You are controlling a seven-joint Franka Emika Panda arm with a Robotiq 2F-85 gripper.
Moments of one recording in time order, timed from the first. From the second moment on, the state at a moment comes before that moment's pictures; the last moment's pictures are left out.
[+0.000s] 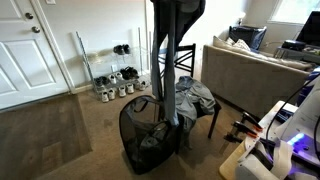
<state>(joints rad) 0.45 0.08 0.43 -1.33 -1.51 1.48 0.32</state>
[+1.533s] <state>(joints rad) 0.33 0.32 0.34 -1.25 -1.46 1.91 0.37</state>
